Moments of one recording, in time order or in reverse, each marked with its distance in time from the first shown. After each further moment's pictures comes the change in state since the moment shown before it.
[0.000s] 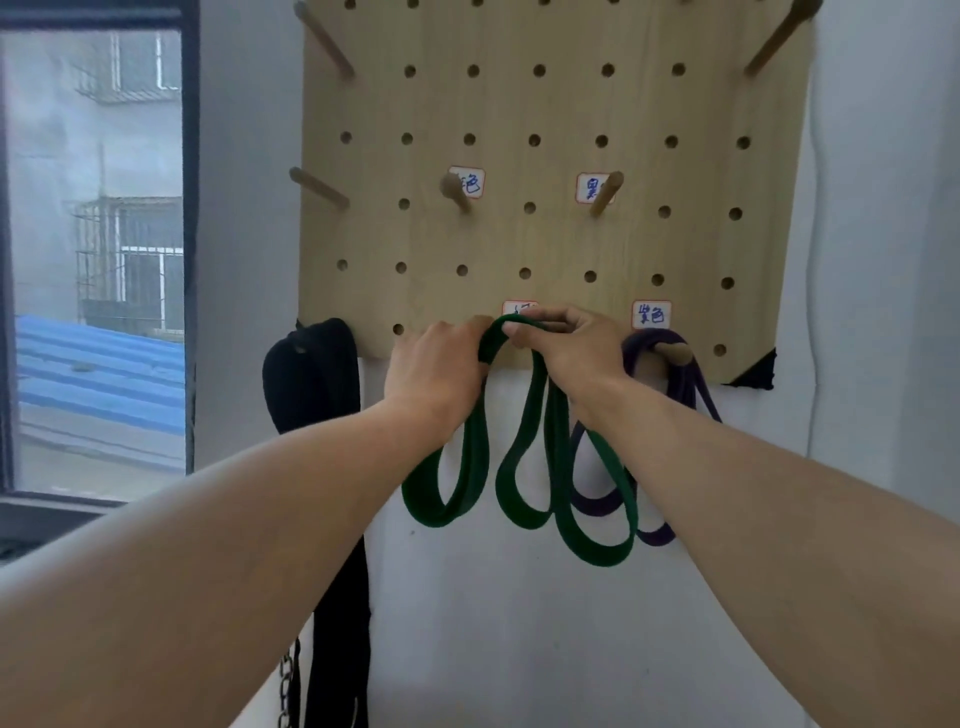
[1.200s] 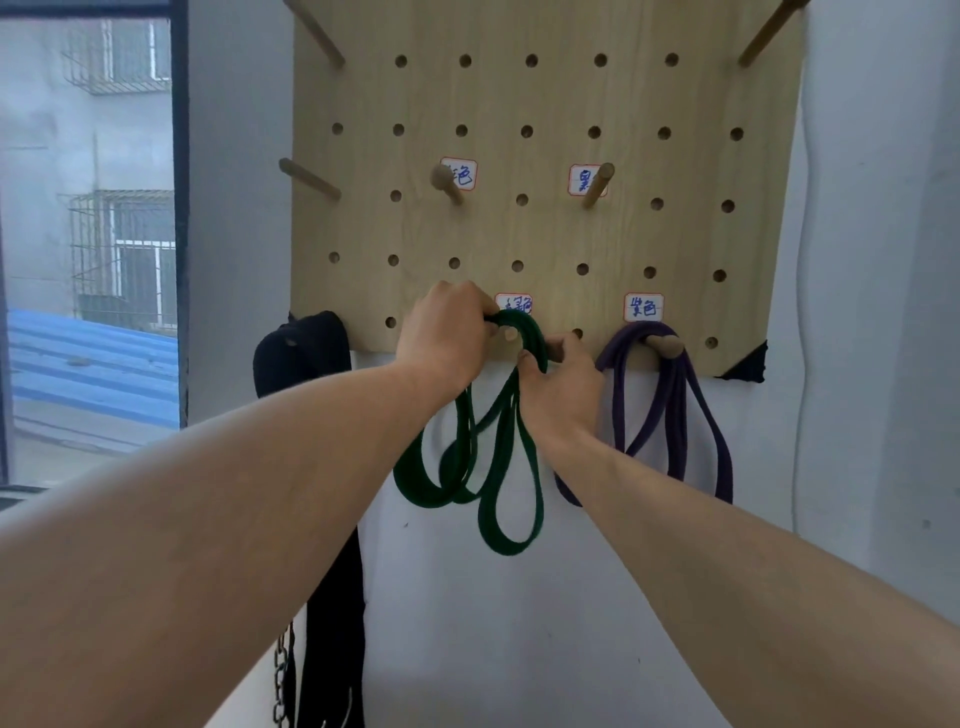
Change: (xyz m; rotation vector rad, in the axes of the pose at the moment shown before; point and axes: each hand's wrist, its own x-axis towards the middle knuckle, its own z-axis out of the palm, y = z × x) left_hand 0.035 0.007 0.005 -0.167 0.043 -0.042; right_hand -0.025 0.043 0.010 -0.306 0.235 -0.096
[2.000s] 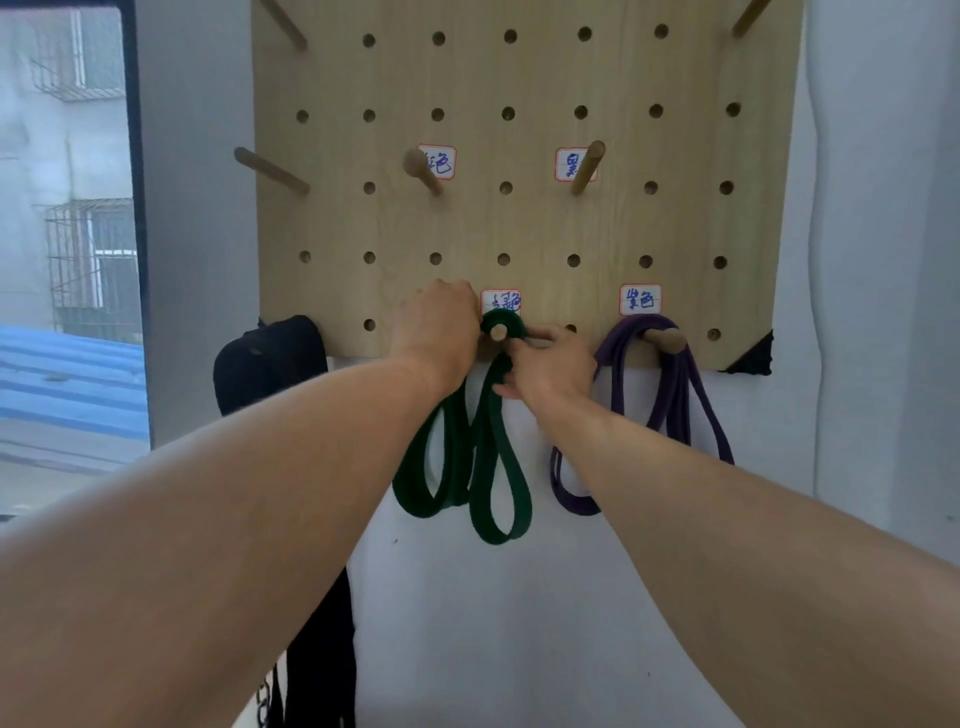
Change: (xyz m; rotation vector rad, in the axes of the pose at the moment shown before) left_hand 0.039 -0.016 0.036 0.234 -0.047 -0.006; right_hand 0.046 0.007 0.017 0.229 -0.097 0.274
